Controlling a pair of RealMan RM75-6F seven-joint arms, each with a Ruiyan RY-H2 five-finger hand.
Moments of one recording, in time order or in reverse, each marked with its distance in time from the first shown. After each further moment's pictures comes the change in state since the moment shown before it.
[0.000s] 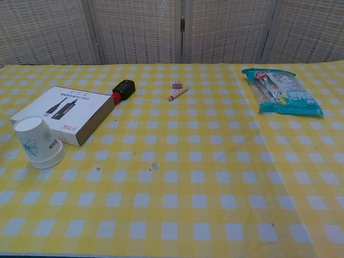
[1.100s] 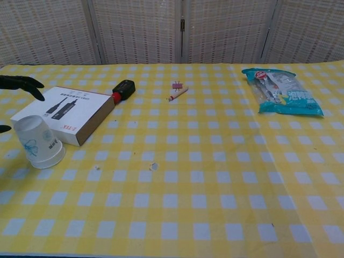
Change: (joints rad) left arm -0.354 0.169 -0.041 -0.042 -0.021 -0.613 -0.170; right arm -0.019 0.061 0.019 -0.061 0.032 0.041 -0.039
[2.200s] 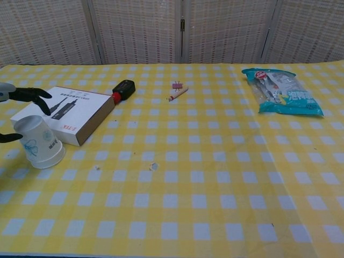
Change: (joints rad) left arm -0.056 -0.071 0.022 0.042 -0.131 -0.032 0.078; right arm -0.002 0.001 0.015 0.018 0.024 0.000 0.024
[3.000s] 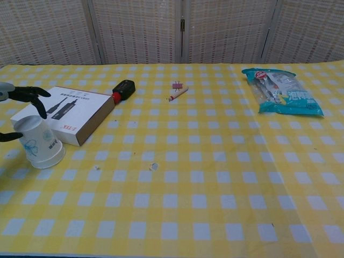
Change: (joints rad) left arm 0.003 -0.020 0.006 0.023 0.000 0.029 -0.004; right arm -0.004 -0.011 -0.003 0.003 0.003 -0.003 -0.002
